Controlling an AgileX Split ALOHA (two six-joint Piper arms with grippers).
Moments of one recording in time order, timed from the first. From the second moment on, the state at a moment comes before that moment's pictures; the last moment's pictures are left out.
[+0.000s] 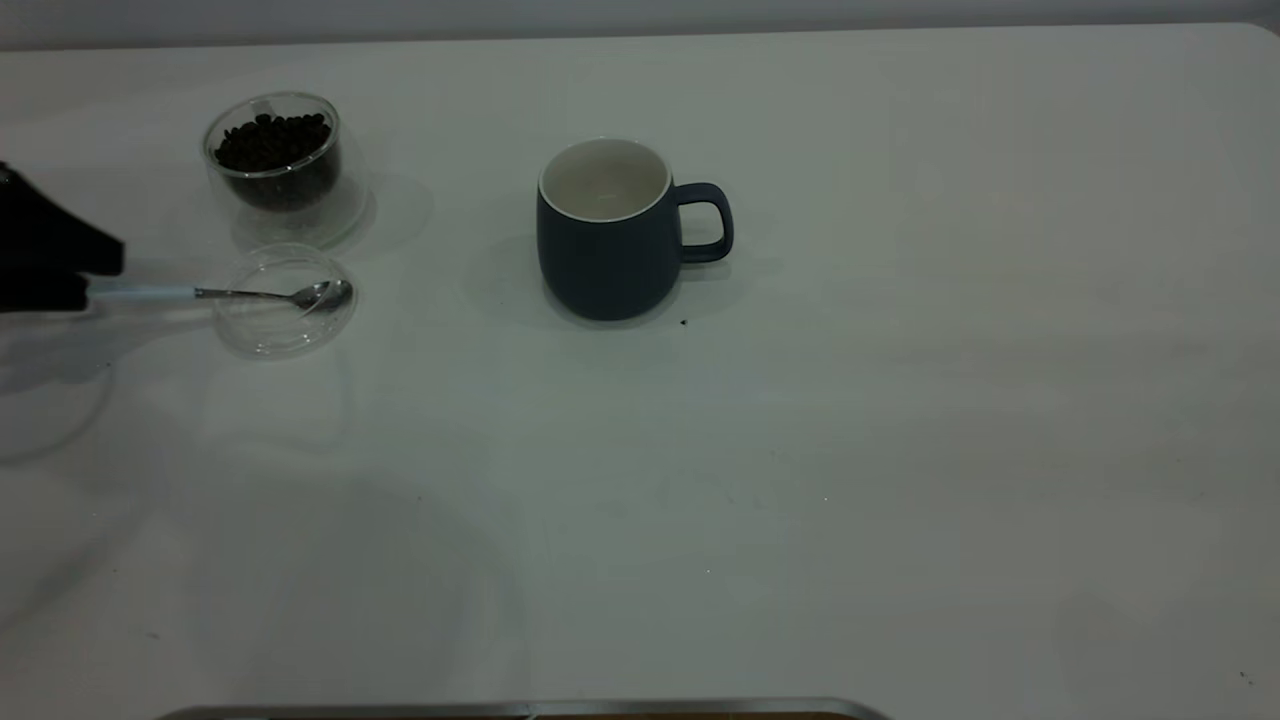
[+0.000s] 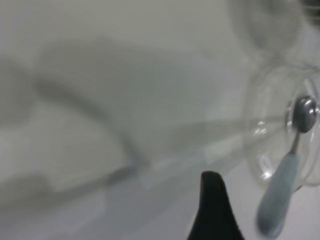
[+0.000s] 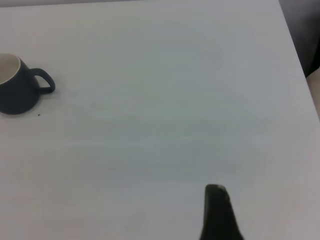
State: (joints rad) left arm 0.47 2.43 -1.26 -1.22 0.74 1.43; right arm 0.12 -0.01 -0.48 -0.06 1.12 0.15
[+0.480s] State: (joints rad) left arm 0.43 2.43 -1.26 -1.22 0.70 1.43; right arm 0.12 -0.01 -0.48 -0.06 1.12 0.15
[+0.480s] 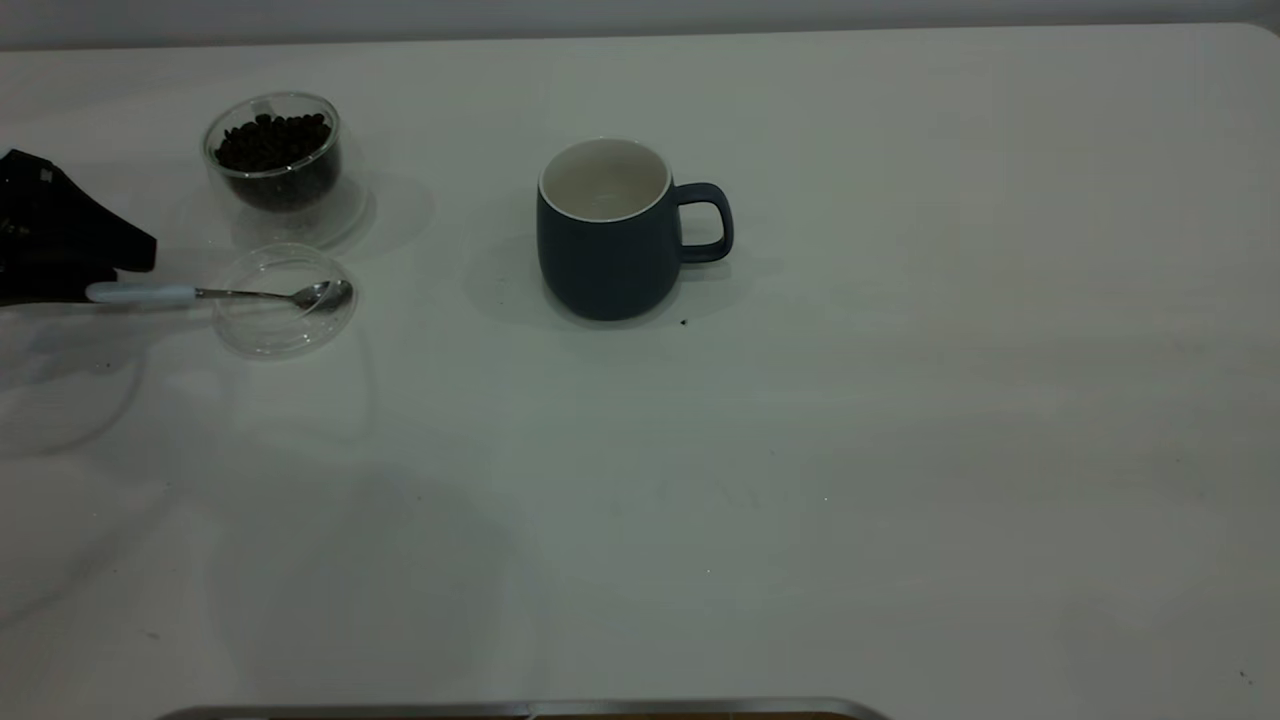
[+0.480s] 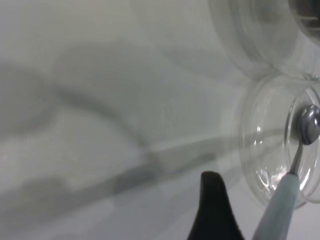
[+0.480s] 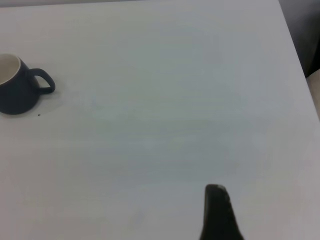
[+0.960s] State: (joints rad) left arm 0.43 2.43 -1.26 -1.22 0.72 1.41; right arm 0.12 -0.01 -0.48 -0.06 1.12 0.15
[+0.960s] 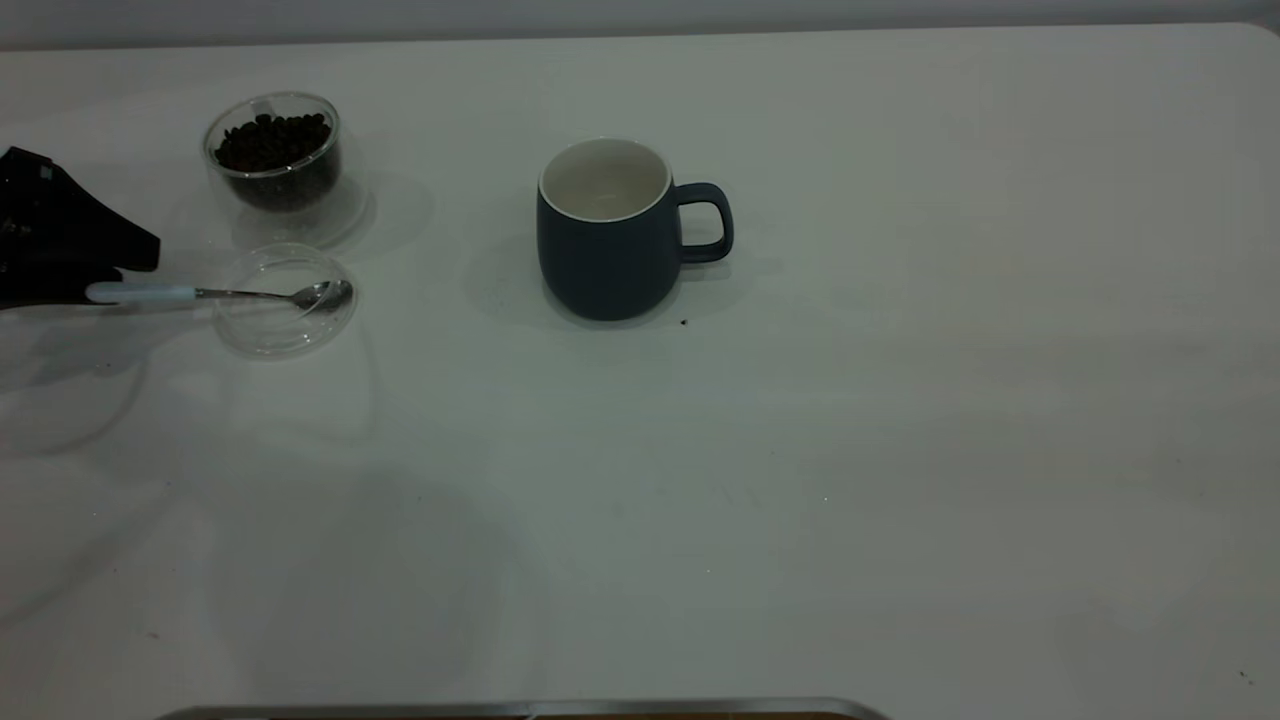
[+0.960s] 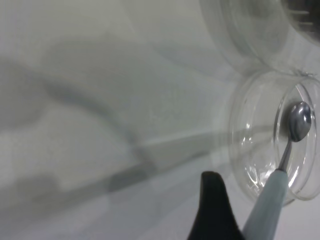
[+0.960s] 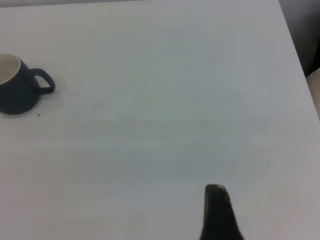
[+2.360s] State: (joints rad) left arm 0.43 2.46 -1.26 -1.22 0.78 1.39; right arm 0.12 -0.01 -0.48 -0.06 1.12 0.15
